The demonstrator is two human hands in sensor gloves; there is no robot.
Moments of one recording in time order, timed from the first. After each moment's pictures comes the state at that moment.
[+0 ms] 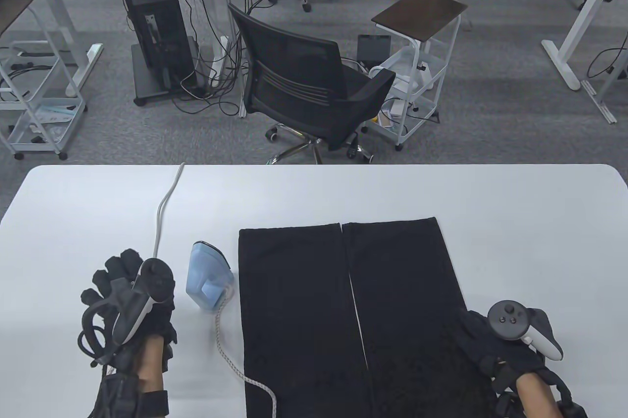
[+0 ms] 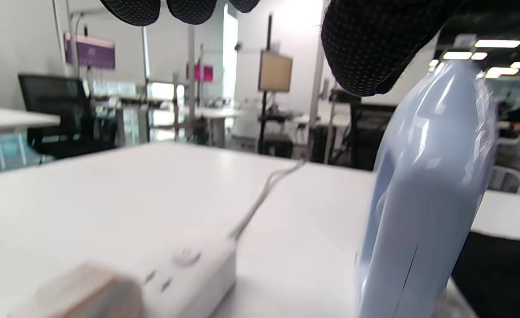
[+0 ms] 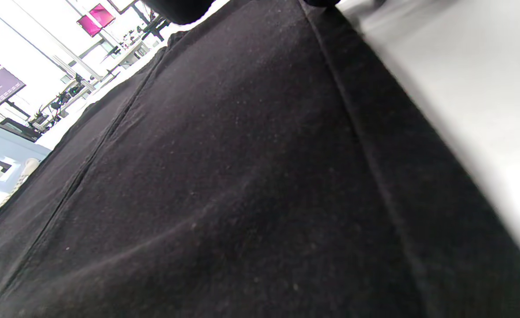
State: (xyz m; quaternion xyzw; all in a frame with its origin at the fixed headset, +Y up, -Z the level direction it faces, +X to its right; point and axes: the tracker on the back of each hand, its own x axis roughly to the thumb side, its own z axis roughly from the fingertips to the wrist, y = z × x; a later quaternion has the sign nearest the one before) left_hand -0.316 -0.691 -0.326 -0.03 0.22 0.04 0.97; right_hand 0.338 -0.805 -0.330 0.08 0.25 0.93 0.25
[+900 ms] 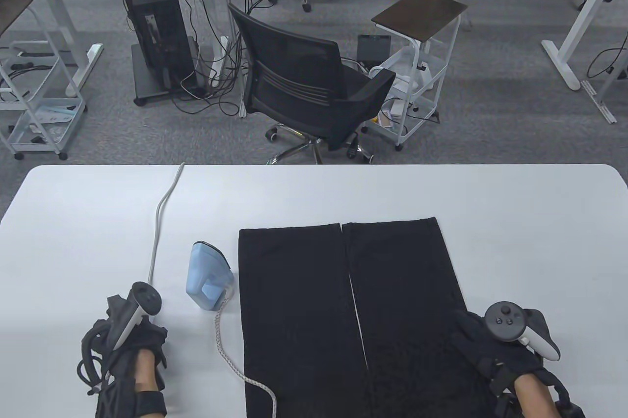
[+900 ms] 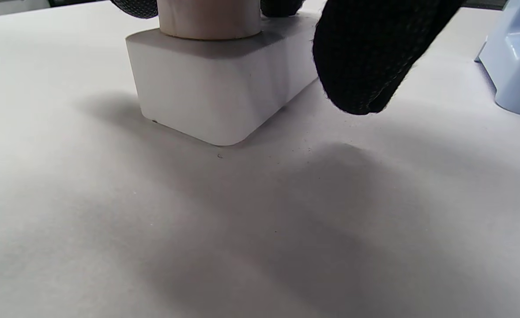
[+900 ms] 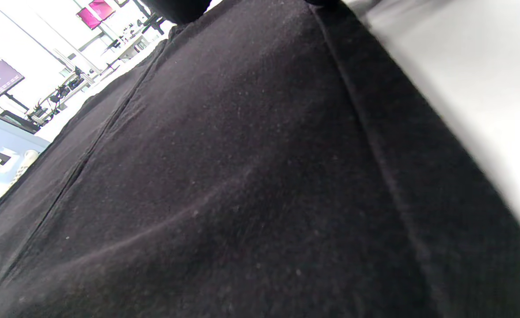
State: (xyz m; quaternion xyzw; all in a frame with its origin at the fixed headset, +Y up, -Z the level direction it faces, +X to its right) left_hand -0.353 -0.780 -0.332 -0.20 0.26 0.07 0.94; right_hand 0.333 -0.805 -0.328 0.08 0.25 0.93 0.25
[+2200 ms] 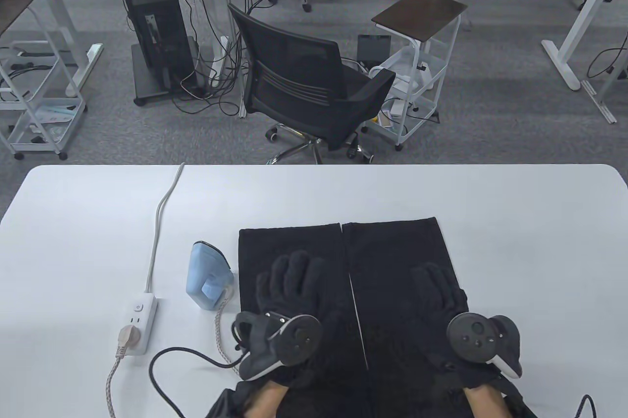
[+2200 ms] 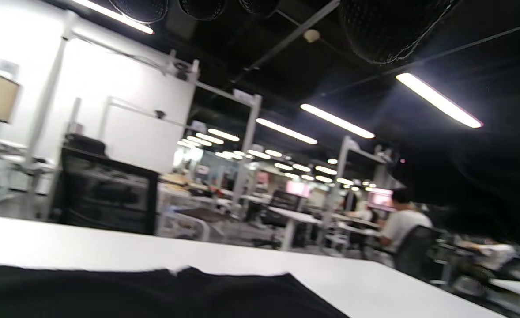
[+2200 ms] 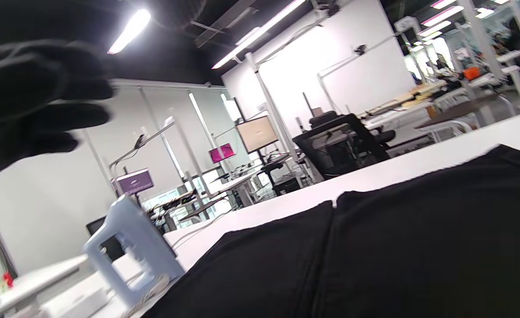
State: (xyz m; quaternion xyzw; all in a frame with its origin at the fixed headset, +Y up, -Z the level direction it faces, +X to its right) left_hand -0.056 -0.663 -0.270 0.15 -0.22 0.15 0.95; right_hand 0.201 -0.691 -0.282 0.20 -0.09 0.95 0.23
